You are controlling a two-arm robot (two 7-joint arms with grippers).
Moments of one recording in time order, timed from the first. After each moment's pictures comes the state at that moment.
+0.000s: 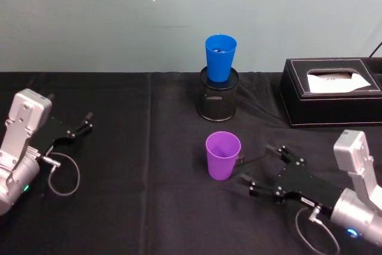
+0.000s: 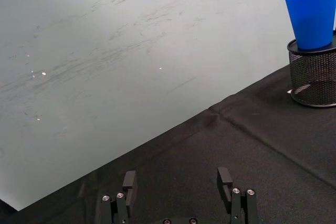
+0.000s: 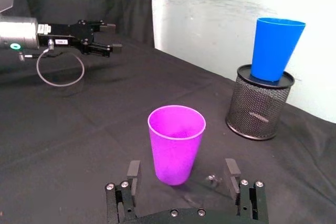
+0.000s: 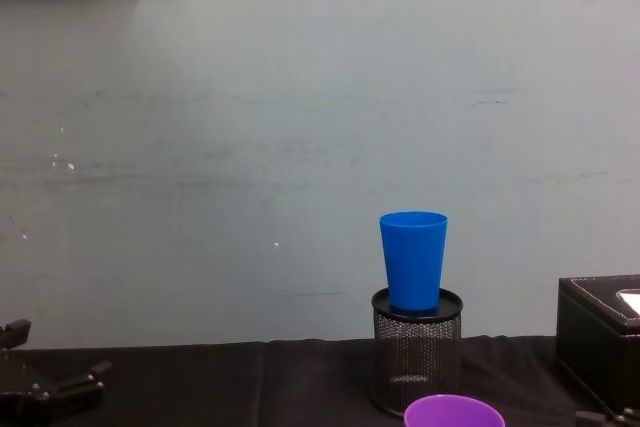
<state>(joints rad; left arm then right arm) -0.20 0.60 0.45 -1.41 -0.25 -0.12 0.03 0.09 0.65 -0.44 -1.49 0.45 -0.20 0.50</state>
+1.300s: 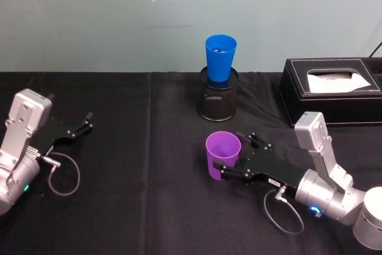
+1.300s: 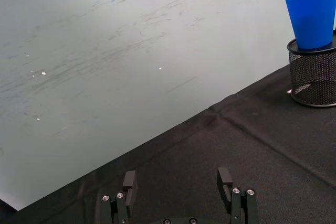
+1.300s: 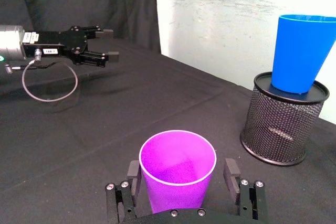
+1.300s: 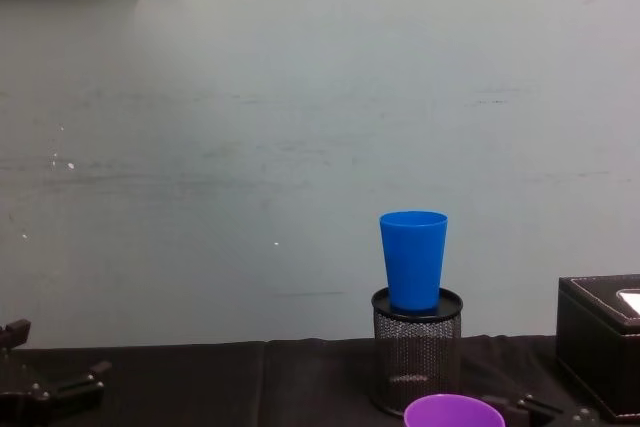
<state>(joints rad) -0.20 0.60 0.45 -1.41 -0.25 -0.12 0.03 0.25 0.45 -0.45 -1.29 0.37 -0.17 0.60</state>
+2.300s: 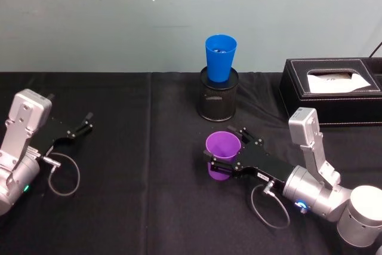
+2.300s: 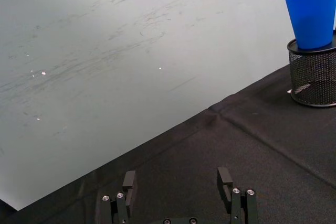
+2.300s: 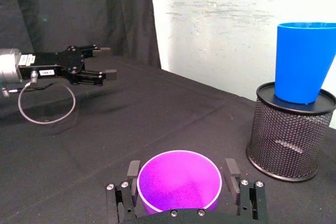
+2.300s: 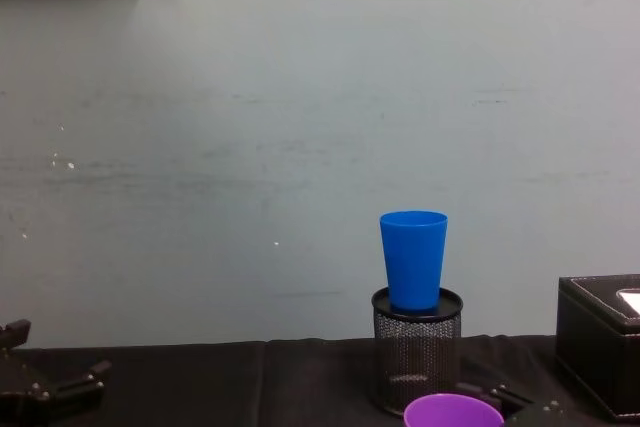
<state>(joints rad) -0.20 0.60 0.45 -1.41 -0.25 -0.12 0.03 0.28 0.37 -0.44 -1.21 0.40 -0.21 0.62</state>
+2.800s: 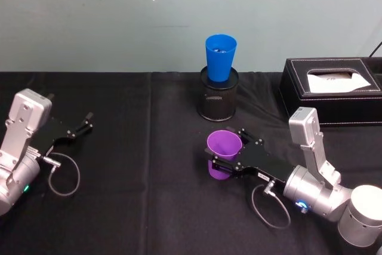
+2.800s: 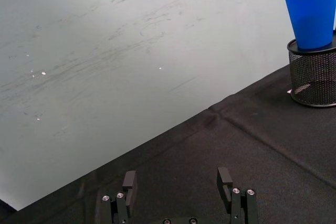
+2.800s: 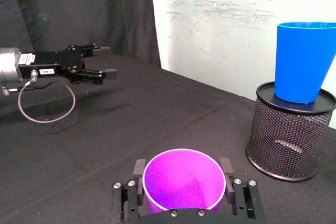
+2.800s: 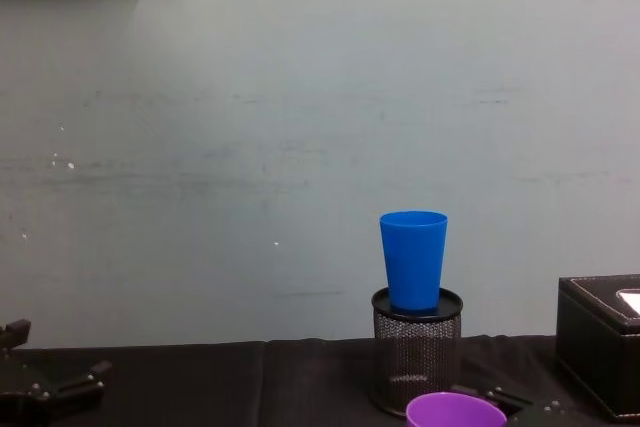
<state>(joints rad) -0.20 0.60 0.45 -1.41 -0.25 -0.12 0.03 0.28 0.38 -0.44 -1.21 0.39 -0.21 0.62</state>
